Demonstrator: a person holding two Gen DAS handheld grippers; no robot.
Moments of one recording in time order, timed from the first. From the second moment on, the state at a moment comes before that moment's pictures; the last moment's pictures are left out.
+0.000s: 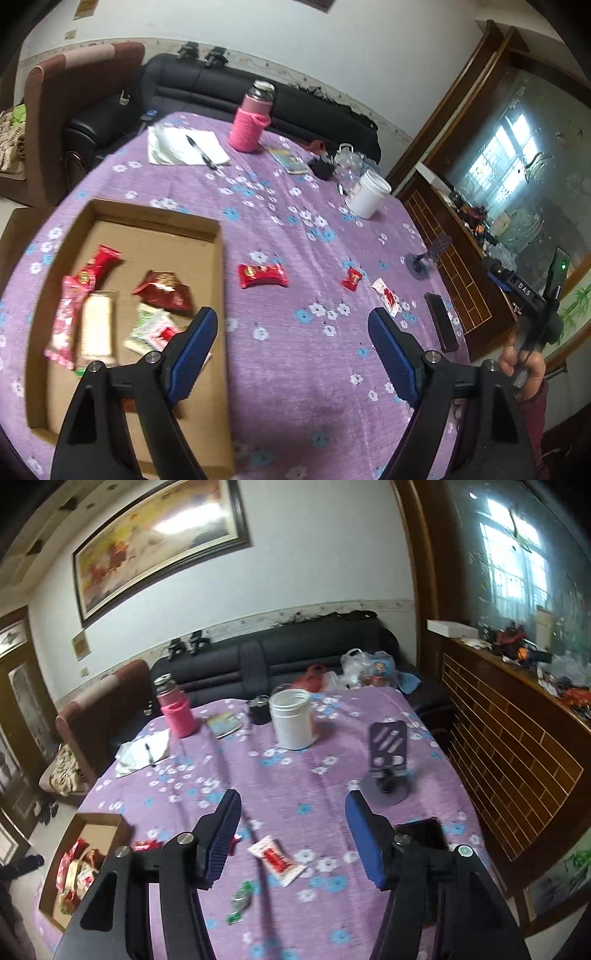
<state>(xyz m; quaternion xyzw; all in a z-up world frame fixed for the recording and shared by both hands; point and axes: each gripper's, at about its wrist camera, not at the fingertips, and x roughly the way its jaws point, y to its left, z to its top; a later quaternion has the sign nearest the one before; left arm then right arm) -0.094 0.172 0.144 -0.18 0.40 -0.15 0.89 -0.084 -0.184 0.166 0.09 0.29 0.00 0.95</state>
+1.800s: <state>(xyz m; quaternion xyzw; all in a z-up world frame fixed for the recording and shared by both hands) 0.049 0.033 0.039 0.22 0.46 -0.20 0.84 -0.044 -0.110 -0.004 0.12 0.42 0.05 0.90</state>
